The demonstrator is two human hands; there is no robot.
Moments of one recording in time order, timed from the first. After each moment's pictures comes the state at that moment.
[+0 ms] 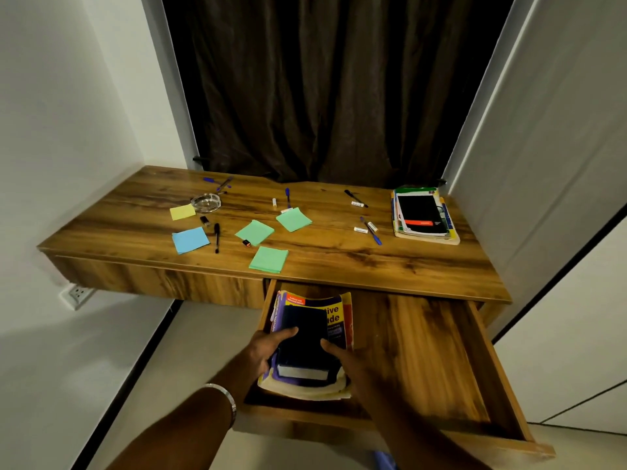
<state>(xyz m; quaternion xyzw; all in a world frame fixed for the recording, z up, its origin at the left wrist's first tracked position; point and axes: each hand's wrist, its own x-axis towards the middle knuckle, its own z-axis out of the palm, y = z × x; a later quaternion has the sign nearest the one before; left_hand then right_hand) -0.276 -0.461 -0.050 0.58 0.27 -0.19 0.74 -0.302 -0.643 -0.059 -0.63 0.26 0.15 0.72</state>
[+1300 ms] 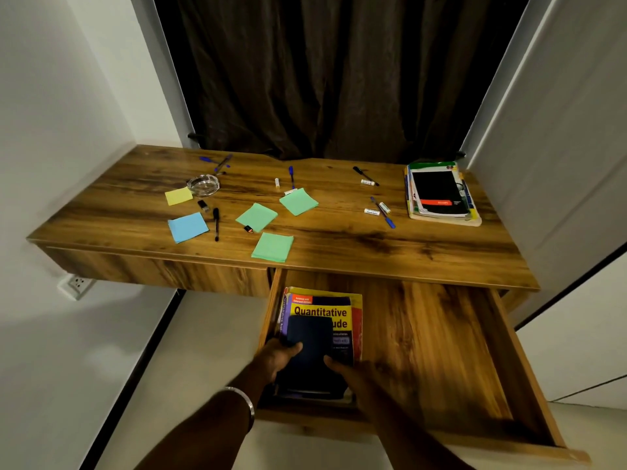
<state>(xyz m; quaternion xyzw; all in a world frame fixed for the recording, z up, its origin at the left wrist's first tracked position) -0.254 -0.454 -0.117 0.72 0.25 -0.26 0.59 -0.290 -0.636 -0.134 -0.70 0.24 0.17 0.65</state>
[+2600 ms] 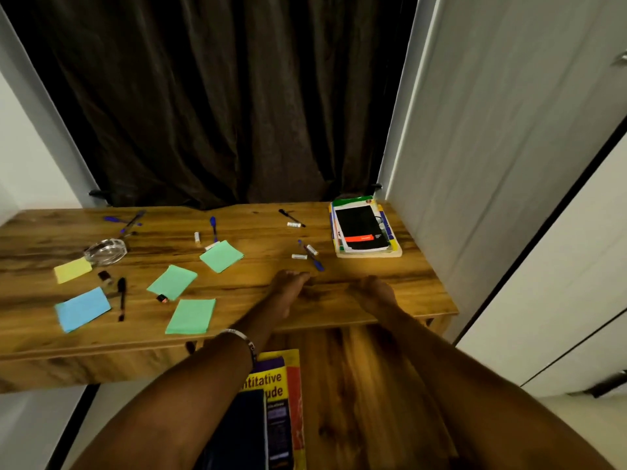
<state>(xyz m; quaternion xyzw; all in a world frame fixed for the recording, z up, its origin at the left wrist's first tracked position) -0.069 -0.625 0.044 0.76 0.11 -0.13 0.63 -0.106 -0.816 0.030 -0.92 0.17 0.04 0.36</state>
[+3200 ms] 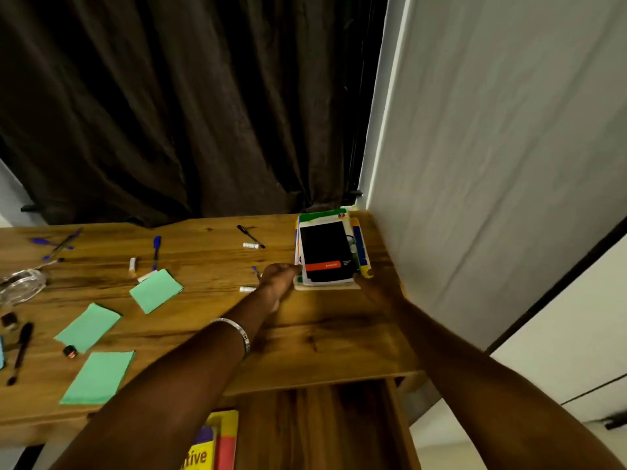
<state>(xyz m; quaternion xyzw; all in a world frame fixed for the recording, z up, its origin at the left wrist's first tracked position) 0.070 -0.765 0.045 0.76 0.14 -0.15 0.62 0.043 -0.978 0.018 -0.87 0.21 0.05 0.44</state>
